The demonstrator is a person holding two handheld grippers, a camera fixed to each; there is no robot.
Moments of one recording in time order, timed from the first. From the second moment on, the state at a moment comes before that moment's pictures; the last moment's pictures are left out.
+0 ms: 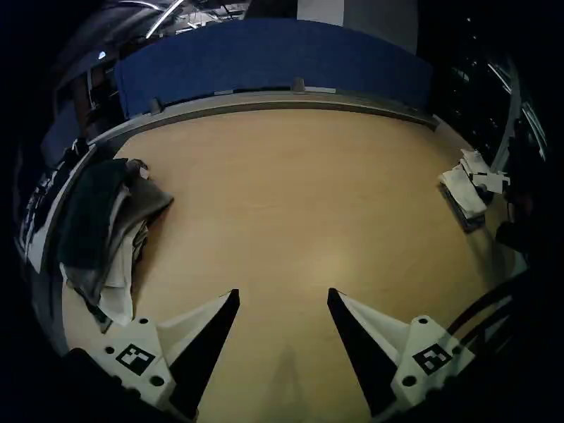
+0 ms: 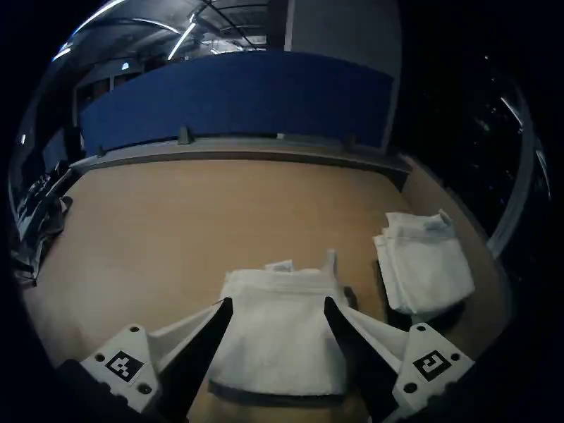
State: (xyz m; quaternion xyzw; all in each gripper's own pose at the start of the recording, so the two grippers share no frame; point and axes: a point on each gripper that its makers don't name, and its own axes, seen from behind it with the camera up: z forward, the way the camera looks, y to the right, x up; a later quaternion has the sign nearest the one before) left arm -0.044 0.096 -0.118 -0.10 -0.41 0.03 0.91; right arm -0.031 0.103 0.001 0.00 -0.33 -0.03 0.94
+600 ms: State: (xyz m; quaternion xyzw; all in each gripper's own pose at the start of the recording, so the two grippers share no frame) left arm -0.024 0.090 -0.096 -0.09 -0.35 -0.01 0.93; right arm 0.063 0.055 -0.013 0.00 -0.14 0.00 0.99
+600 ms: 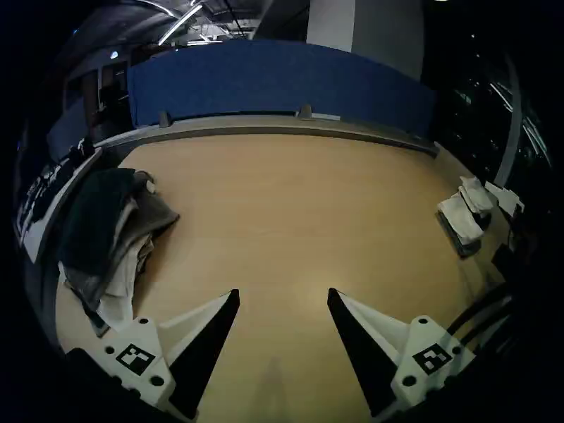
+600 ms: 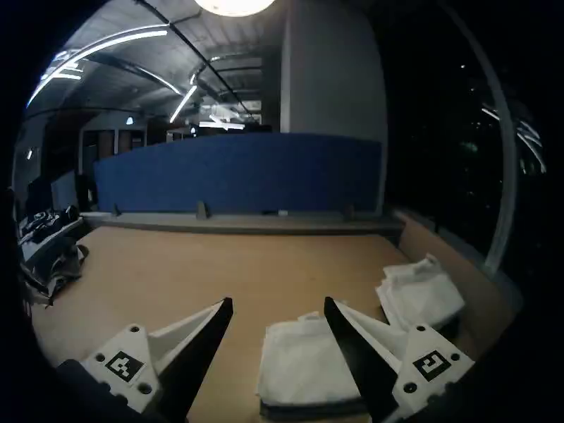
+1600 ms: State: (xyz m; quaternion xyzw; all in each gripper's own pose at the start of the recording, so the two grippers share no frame) left arm 0.103 0.040 -0.030 -0.01 -0.08 -0.05 1.00; right arm 0.101 0.018 -0.034 0.00 -0.06 0.02 1.00
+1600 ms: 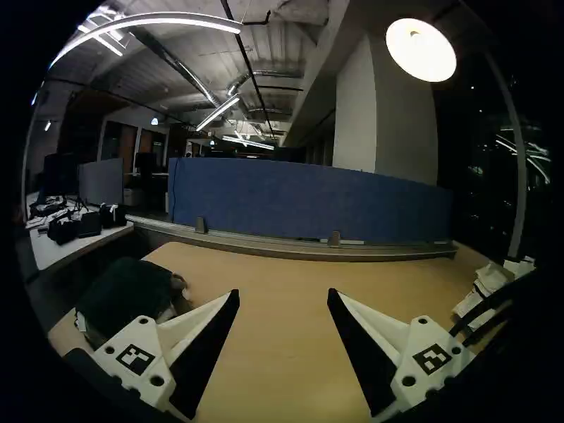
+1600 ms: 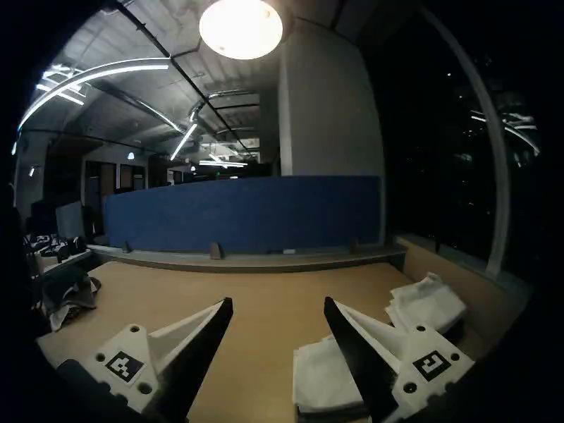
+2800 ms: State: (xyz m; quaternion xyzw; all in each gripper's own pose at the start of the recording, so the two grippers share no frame) left arm 0.037 0.029 -0.009 0.01 -0.02 0.05 1.00; right arm 0.097 0.002 -0.022 0.01 -0.08 -0.03 1.00
